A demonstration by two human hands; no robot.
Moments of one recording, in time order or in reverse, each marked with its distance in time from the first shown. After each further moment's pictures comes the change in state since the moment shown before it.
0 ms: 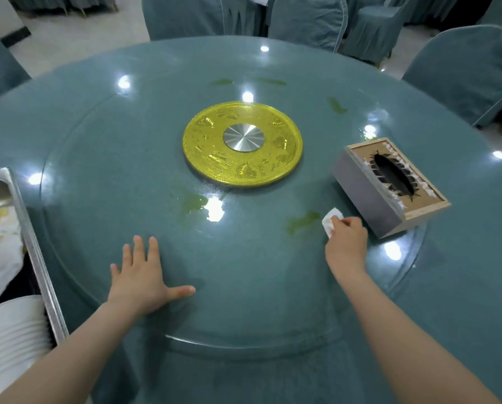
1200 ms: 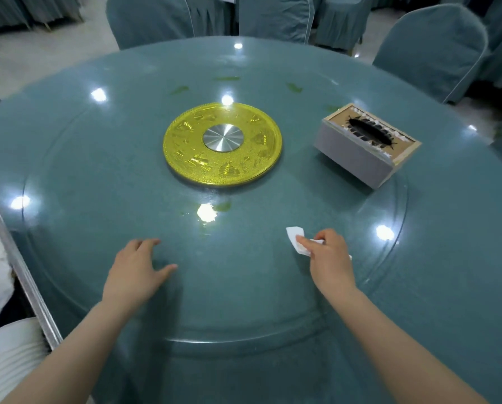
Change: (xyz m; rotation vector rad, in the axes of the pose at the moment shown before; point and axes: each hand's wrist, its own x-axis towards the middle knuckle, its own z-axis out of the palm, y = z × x) left_hand 0.003 0.004 -0.028 -0.263 0.213 0.136; right_hand -0.063 0.012 0.007 0.063 -0.050 -0.192
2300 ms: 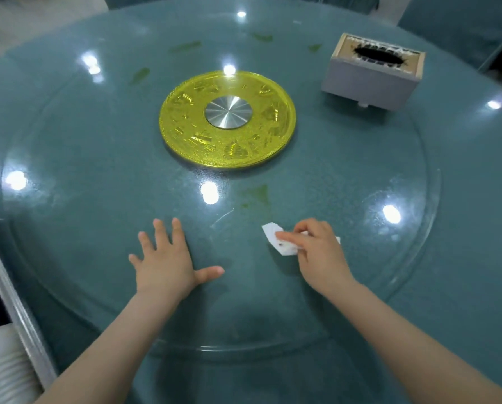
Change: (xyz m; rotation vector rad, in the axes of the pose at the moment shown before) left_hand 0.011 0.046 0.035 0.341 -0.218 -0.071; right_hand 0.013 -0.036 0.021 0.223 -0.048 -0.260
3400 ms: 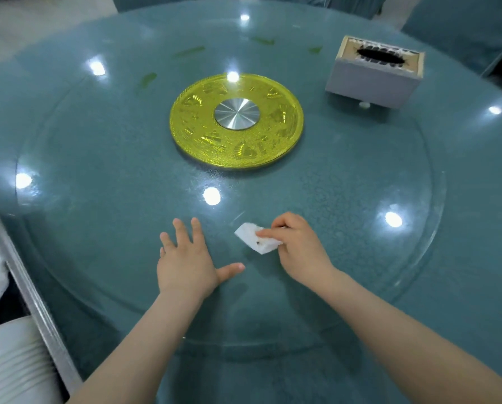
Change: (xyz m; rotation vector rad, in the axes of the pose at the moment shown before) left_hand -0.016 0.015 -0.005 0.023 0.035 0.028; right_hand 0.019 -0.035 0.019 0.100 -0.107 -0.048
